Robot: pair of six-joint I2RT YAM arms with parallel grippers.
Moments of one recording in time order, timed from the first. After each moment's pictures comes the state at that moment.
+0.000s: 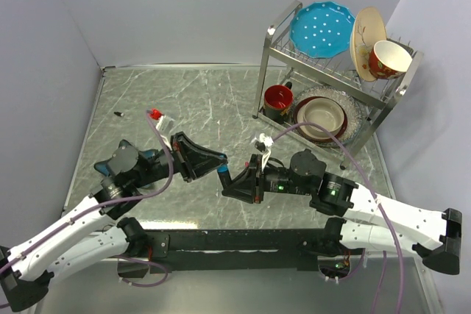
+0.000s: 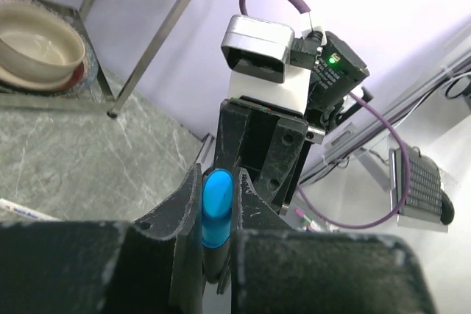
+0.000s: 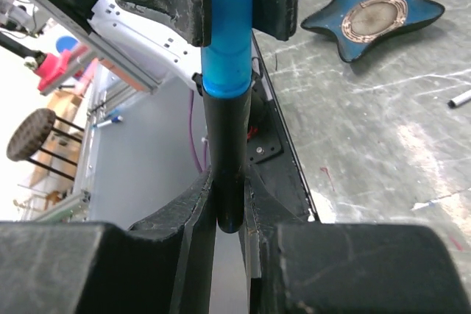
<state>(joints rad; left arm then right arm) -0.85 0.69 0.70 0.20 0.39 -0.78 1.10 0.86 0.76 0.02 -0.30 0.51</state>
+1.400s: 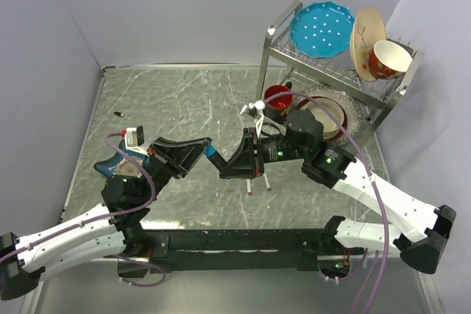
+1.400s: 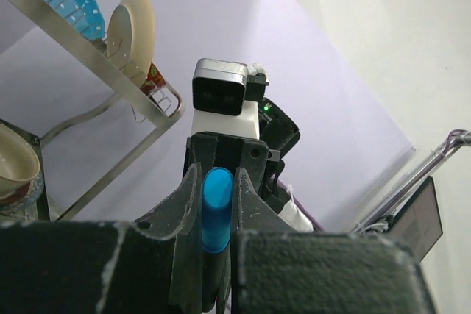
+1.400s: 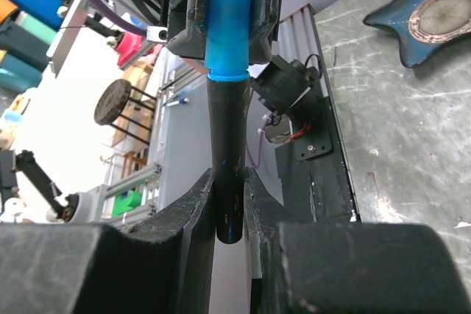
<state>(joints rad) -1.03 0.63 0.42 0.78 -0.12 -0.99 0.86 1.07 1.07 -0.11 -0.74 0.60</state>
